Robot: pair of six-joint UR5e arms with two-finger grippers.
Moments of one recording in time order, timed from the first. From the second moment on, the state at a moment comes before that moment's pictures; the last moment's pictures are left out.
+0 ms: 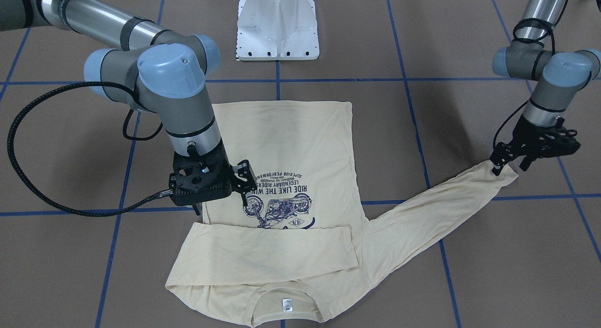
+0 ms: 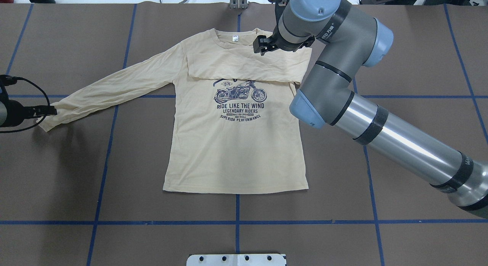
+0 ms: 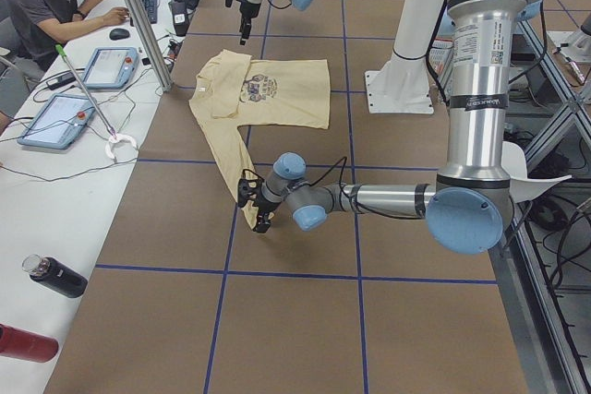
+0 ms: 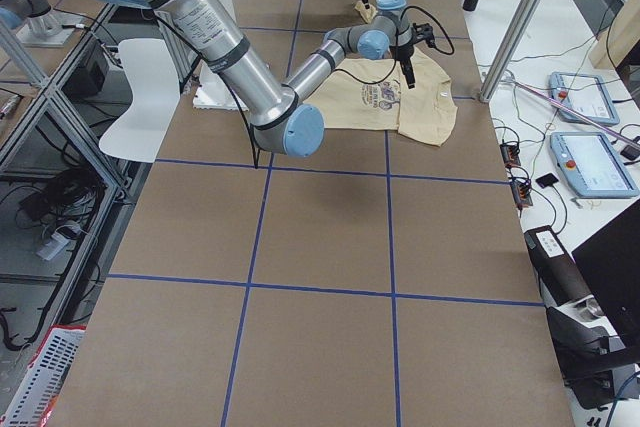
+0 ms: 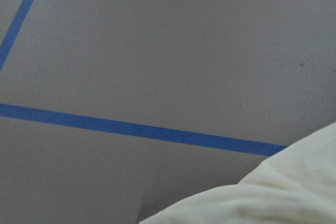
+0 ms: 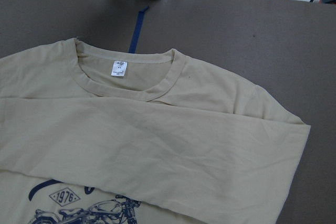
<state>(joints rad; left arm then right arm) -0.89 -1.55 -1.44 -2.54 -1.81 -1.10 0.78 -0.77 1.46 -1.37 1.81 0.92</state>
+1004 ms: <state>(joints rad) -0.89 -1.54 -1.44 -2.54 -1.81 -1.09 0.77 -0.77 1.46 -1.37 1.81 0.92</state>
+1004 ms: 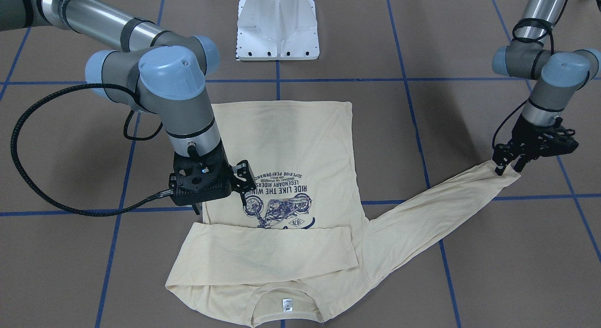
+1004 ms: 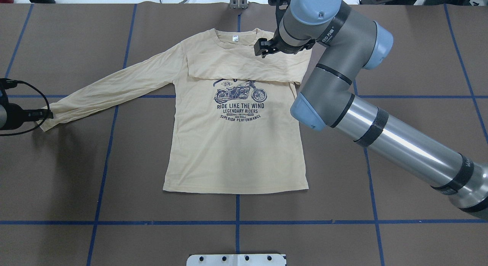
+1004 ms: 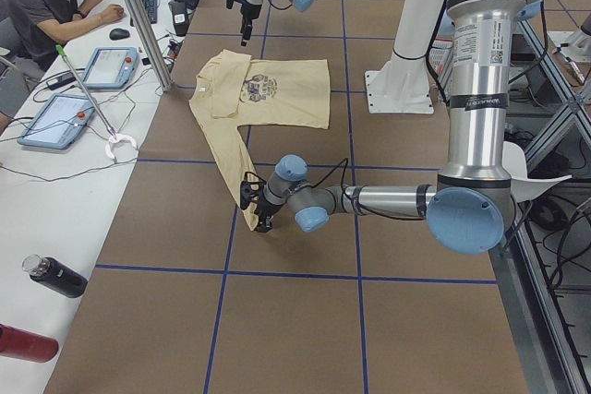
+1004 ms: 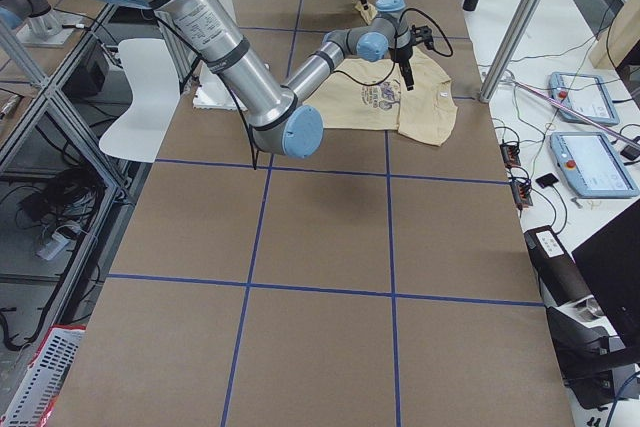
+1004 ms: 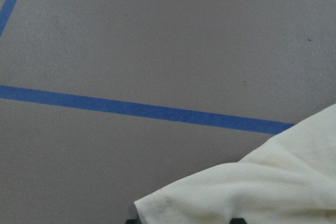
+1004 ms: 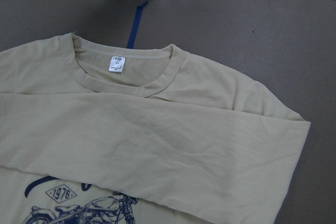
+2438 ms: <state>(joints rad) -0.89 -1.60 -1.68 -2.36 -1.93 -1.11 0.82 -0.86 1.50 -1.38 1.87 0.89</state>
